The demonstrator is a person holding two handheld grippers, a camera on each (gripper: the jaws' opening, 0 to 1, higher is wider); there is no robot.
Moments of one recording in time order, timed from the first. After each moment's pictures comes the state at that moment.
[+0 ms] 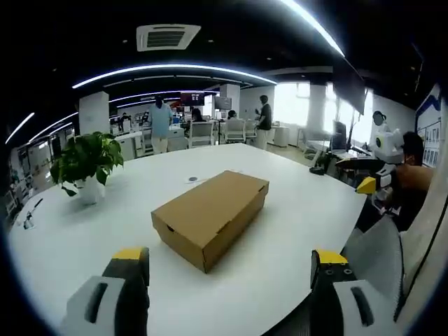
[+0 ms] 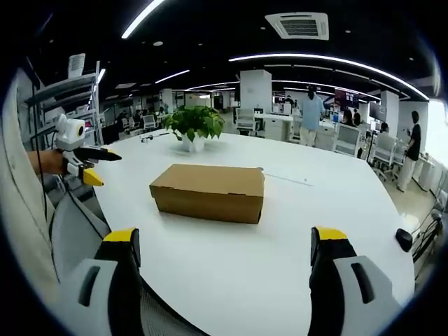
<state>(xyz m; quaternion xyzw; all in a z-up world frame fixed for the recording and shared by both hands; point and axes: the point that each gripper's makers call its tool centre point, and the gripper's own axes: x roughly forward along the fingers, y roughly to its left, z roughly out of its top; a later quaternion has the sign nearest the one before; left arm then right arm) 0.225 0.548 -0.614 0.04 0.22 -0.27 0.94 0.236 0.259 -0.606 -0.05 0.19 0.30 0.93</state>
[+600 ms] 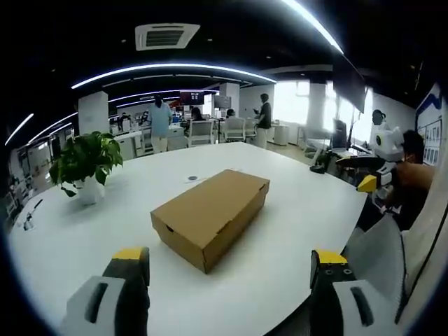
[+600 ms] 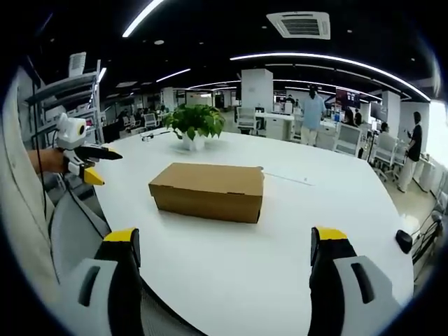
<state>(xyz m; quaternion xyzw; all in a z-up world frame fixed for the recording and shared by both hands) 0.228 0.546 -0.616 0.04 0.22 -0.27 0.94 0.239 0.257 -0.608 -0.06 0.19 0.31 0.93</state>
